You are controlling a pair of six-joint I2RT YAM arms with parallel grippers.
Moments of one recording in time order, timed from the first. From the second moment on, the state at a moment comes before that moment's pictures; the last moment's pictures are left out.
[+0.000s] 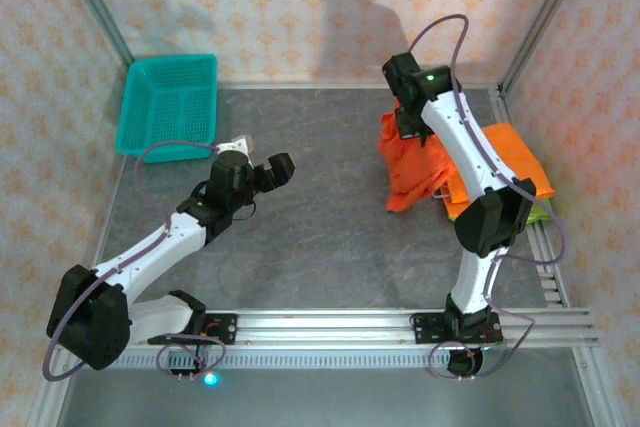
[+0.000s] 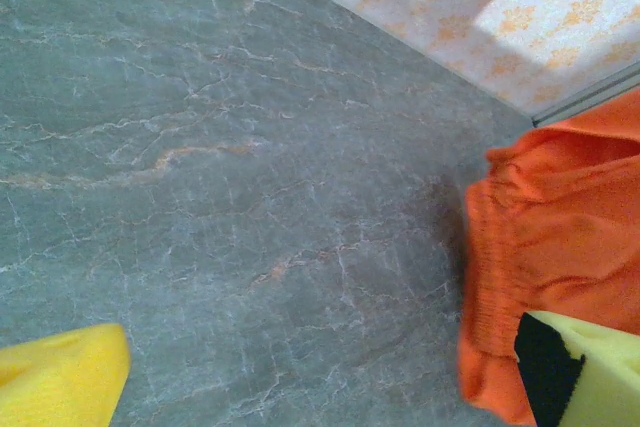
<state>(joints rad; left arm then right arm) -0.42 1.17 0.70 -0.01 -0.03 -0.75 0.37 1.87 2.06 -1.46 0.47 0.25</state>
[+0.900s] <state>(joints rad) -0.42 1.13 0.70 -0.04 -0.06 -0.75 -0.04 1.72 1.79 -1.32 0.77 0.02</state>
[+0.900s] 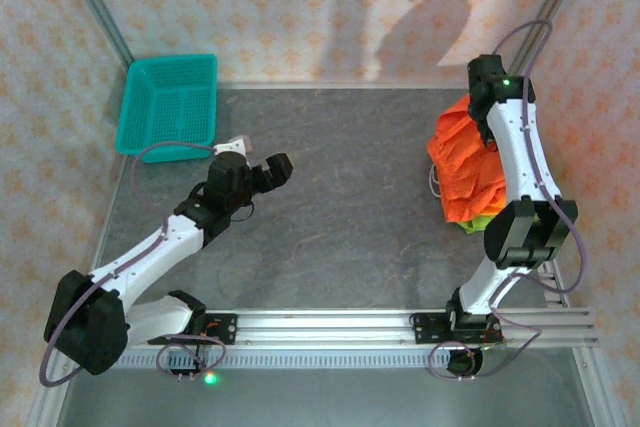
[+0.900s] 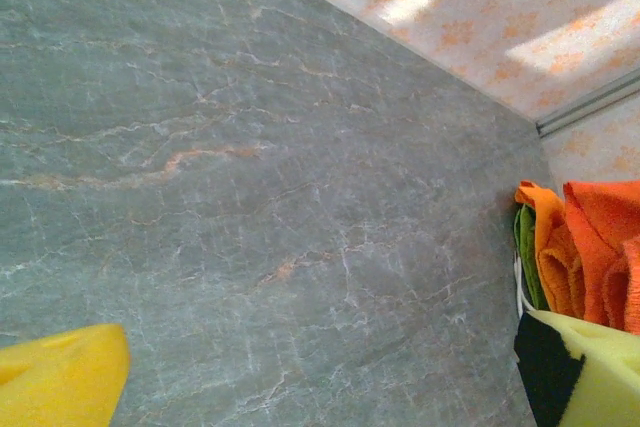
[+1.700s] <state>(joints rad) -0.28 0.63 0.39 -0.15 -0.74 -0.36 -0.15 1.05 0.90 -0.50 0.01 0.35</state>
